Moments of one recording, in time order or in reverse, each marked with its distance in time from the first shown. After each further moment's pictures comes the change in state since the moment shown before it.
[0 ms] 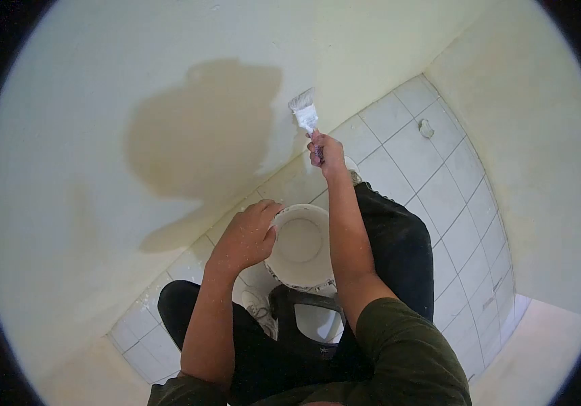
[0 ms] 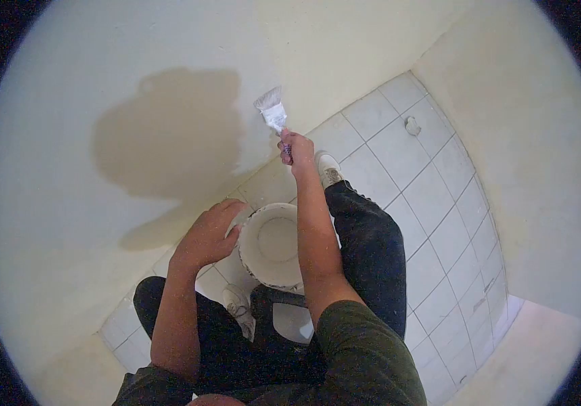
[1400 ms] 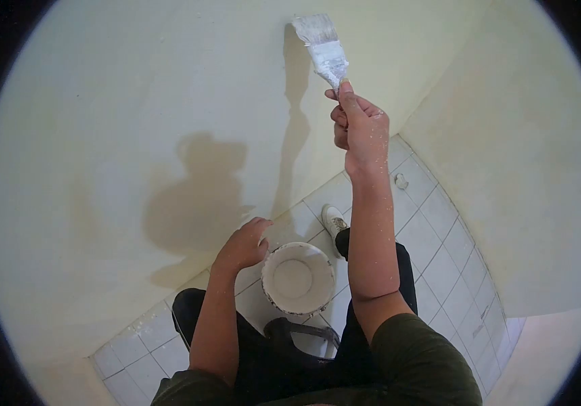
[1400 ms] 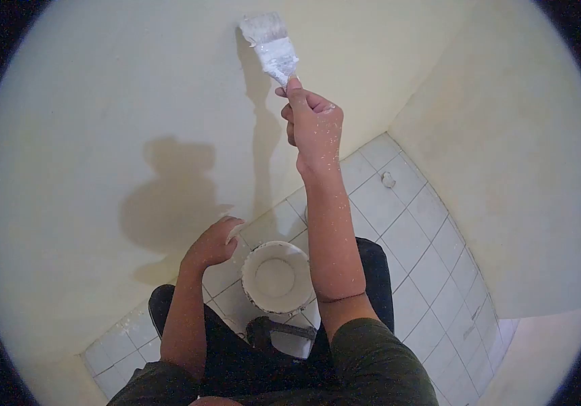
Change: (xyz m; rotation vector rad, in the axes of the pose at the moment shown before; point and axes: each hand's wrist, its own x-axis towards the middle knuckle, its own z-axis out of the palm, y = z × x) left_hand -0.038 -0.020 -0.021 -0.065 0.199 0.069; right_hand -0.276 -0.230 0.172 -0.153 -0.075 -0.682
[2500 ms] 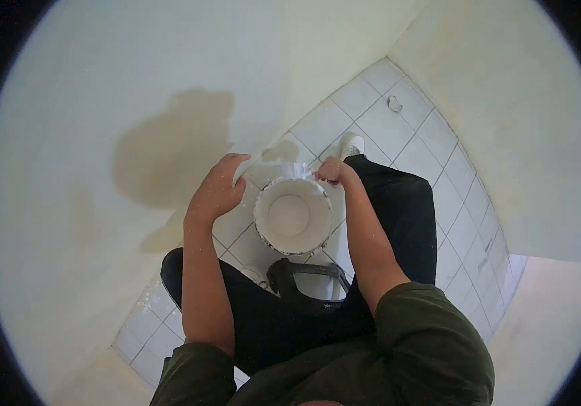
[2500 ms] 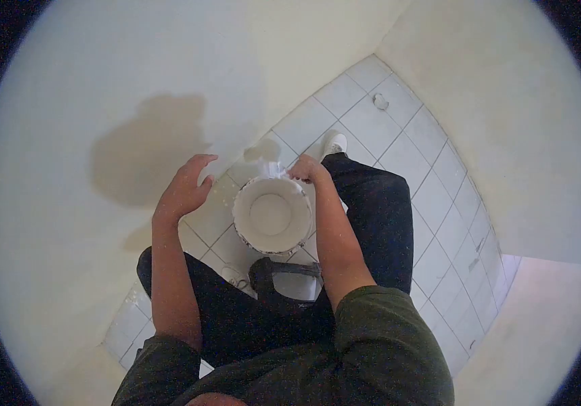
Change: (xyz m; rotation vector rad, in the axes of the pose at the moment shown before) left_hand 0.002 0.001 -0.005 0.045 0.019 0.031; right_hand -0.049 0.350 -0.230 -1.187 -0.805 0.836
